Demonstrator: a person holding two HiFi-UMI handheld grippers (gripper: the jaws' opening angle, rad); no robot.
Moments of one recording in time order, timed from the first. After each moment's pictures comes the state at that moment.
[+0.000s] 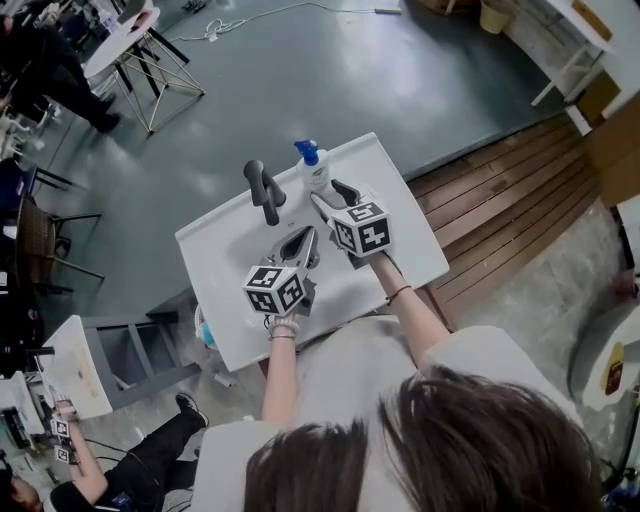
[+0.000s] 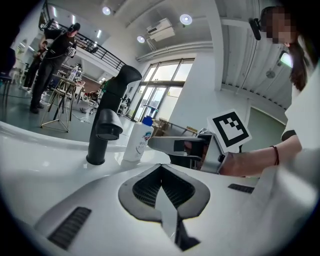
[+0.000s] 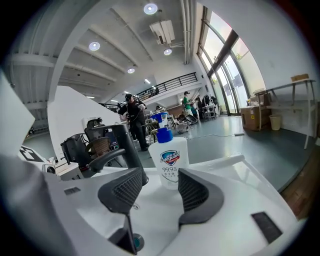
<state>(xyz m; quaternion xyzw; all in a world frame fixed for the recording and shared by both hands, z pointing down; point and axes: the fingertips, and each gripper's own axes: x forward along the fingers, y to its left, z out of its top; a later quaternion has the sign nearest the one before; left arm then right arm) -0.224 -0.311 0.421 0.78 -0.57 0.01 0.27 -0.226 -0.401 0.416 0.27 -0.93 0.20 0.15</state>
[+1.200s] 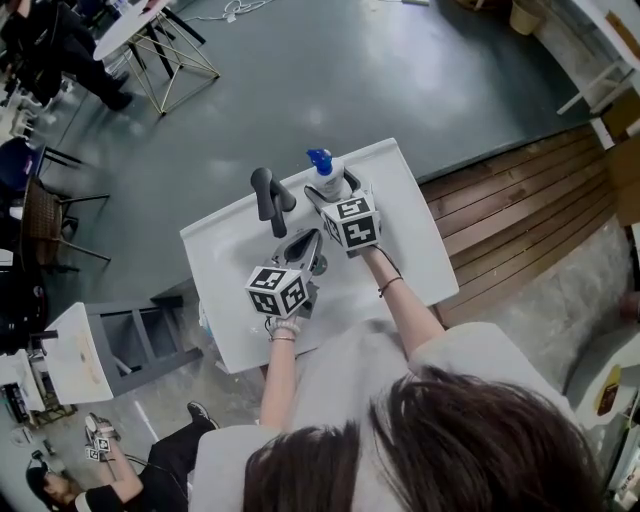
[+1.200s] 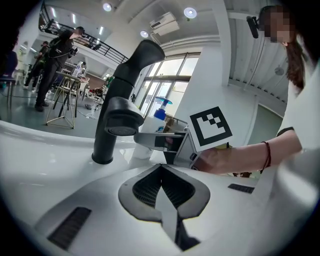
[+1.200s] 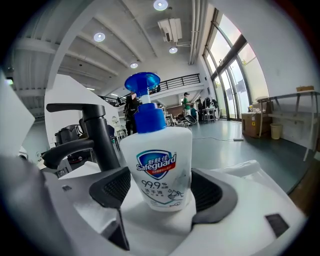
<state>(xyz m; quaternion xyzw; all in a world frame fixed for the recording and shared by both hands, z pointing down) -0.239 -0.332 0.444 0.76 -0.58 0.03 0.29 -0.268 -0.450 0.449 0.28 -0.93 0.16 0.17</state>
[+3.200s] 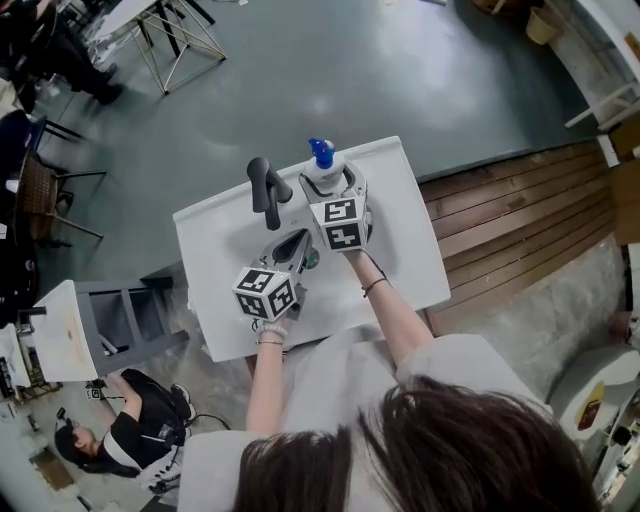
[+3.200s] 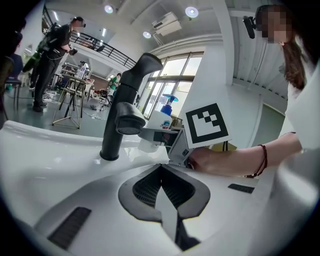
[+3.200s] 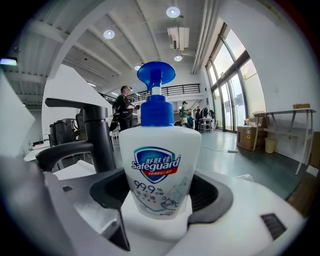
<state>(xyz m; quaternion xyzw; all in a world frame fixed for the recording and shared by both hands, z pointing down) -0.242 -0.315 0.440 0.74 -0.60 0.03 0.30 -0.271 -0.451 0.431 0.32 -0.93 0.10 0.16</state>
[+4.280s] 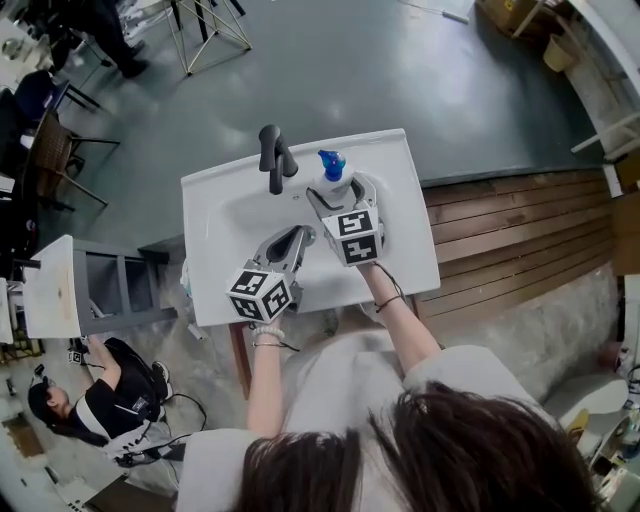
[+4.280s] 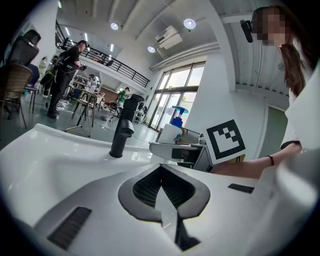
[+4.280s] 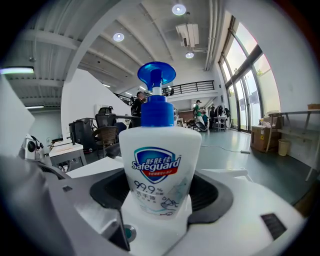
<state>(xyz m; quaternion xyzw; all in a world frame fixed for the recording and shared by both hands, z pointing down) -0.226 -0.261 0.410 0.70 -0.66 -0.01 0.26 -0.233 -0.373 0.411 0.23 -0.95 0.09 0.17</state>
